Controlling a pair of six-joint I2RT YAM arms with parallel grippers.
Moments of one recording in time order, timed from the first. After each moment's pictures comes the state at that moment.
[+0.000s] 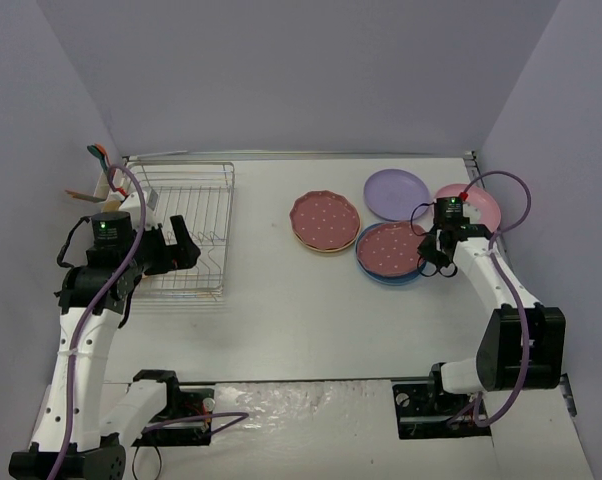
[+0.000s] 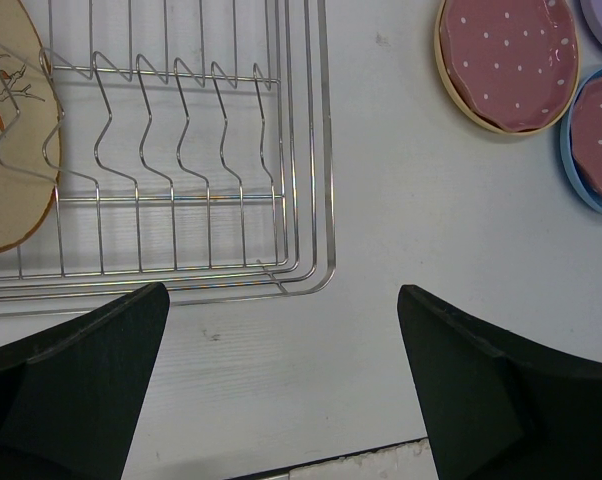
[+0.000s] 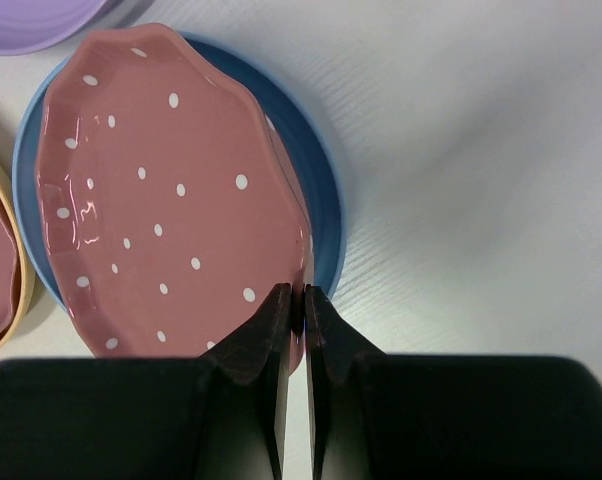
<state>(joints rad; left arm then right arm) -0.03 0.90 1.12 -0.88 0.21 -0.22 0.01 1.38 0.95 -0.59 0.17 0.64</state>
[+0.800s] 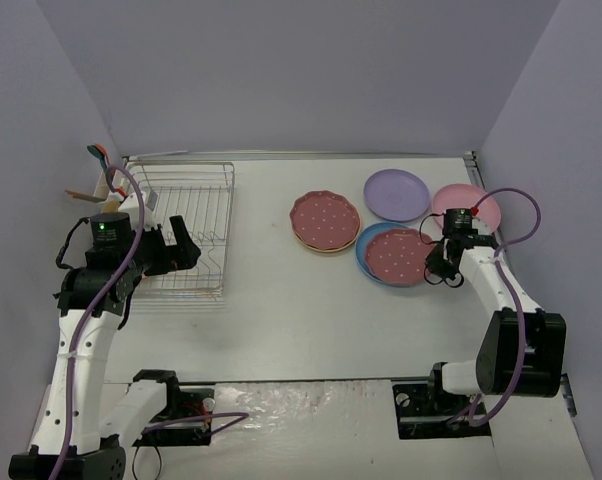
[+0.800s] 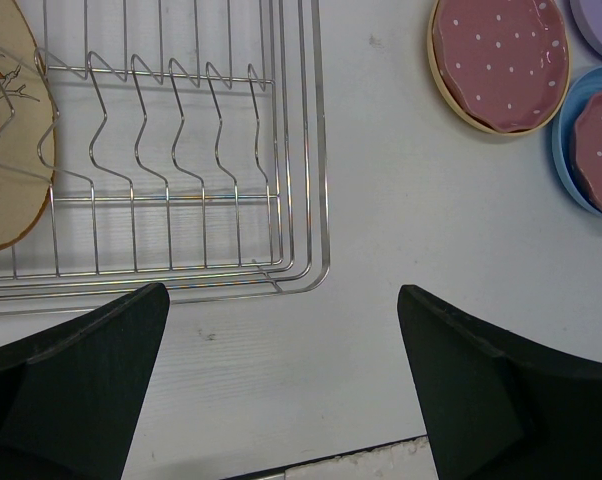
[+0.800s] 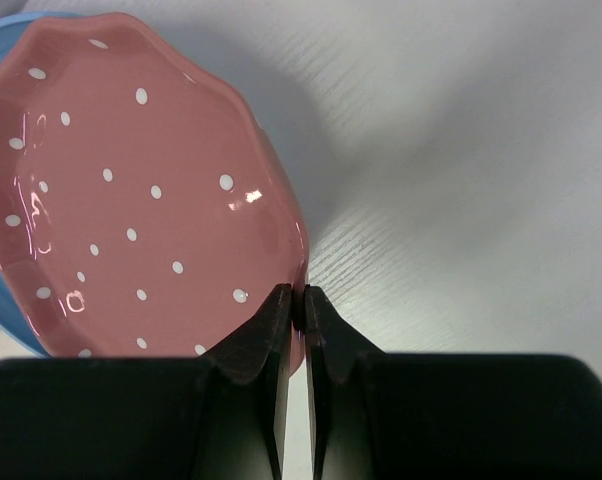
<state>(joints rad) -0.03 0.89 1.12 -0.88 0.21 -0.23 -0.07 1.35 0.85 -0.58 0.15 0.65</state>
